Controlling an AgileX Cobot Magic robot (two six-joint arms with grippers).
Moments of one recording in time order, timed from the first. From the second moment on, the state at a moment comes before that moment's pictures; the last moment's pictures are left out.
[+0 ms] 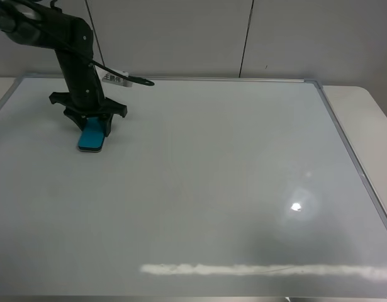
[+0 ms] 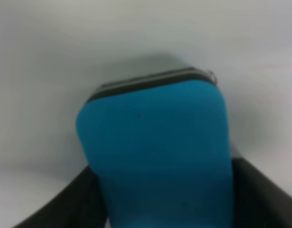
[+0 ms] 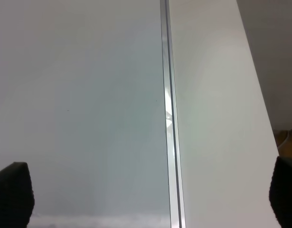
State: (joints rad) left arm -0.25 2.23 -1.61 0.08 0.93 -0.14; right arm -0.12 0.00 -0.51 0.08 1.08 -0.24
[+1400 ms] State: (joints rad) left arm -0.07 2.26 -1.67 0.15 0.97 -0.19; right arm -0.12 0.00 -0.51 0.08 1.08 -0.24
